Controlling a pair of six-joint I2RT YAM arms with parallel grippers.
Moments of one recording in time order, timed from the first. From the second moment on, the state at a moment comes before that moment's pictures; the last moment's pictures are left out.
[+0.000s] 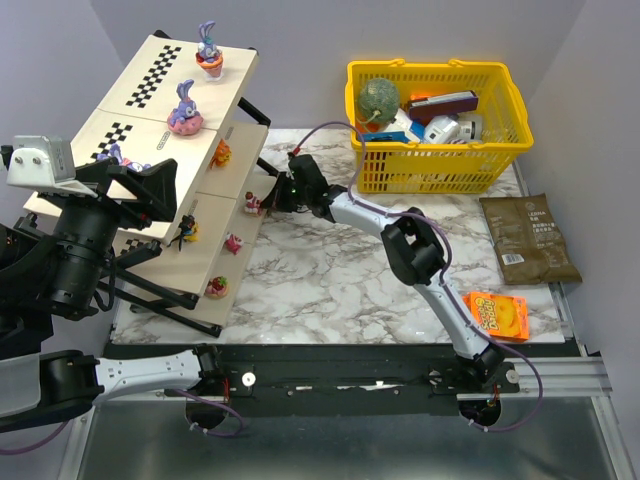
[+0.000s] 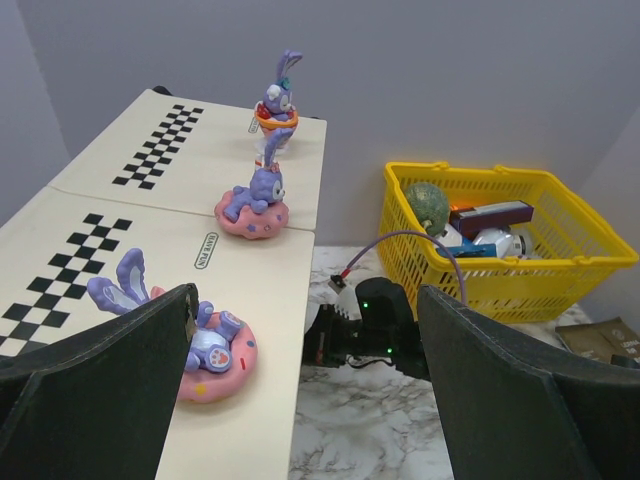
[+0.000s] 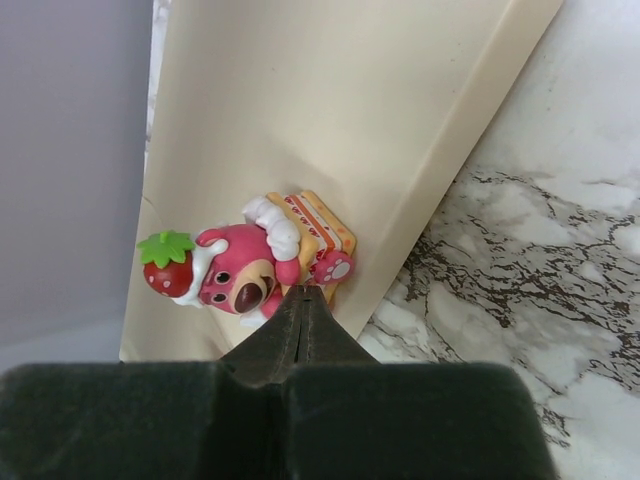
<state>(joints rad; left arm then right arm) -1.15 0.86 1.90 -0.79 -0.96 0.02 0.75 2.54 2.08 -0.03 -0.27 0.85</state>
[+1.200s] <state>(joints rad) -1.15 0.86 1.90 -0.79 -0.95 0.01 0.77 2.06 1.77 -0.16 0.01 0.57</state>
